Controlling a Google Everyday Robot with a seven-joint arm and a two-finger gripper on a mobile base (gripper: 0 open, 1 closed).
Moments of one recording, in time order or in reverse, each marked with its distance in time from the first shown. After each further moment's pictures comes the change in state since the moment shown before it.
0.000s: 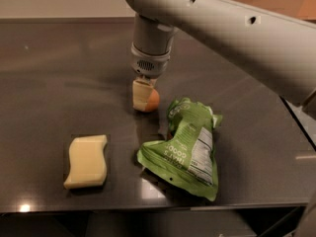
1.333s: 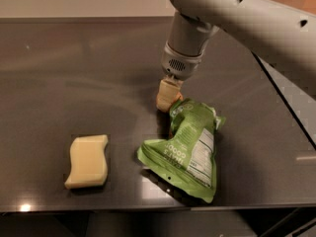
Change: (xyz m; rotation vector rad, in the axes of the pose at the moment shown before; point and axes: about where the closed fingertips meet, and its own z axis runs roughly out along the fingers) arm 0.067 -0.010 -0.009 -0.040 -0.030 0.144
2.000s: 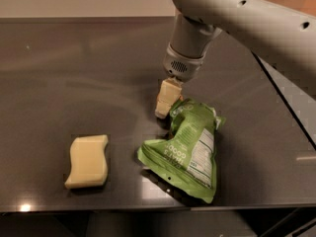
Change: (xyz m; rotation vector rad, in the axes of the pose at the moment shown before) arm 0.003 -0.001 0.004 -0.012 -0.009 0.011
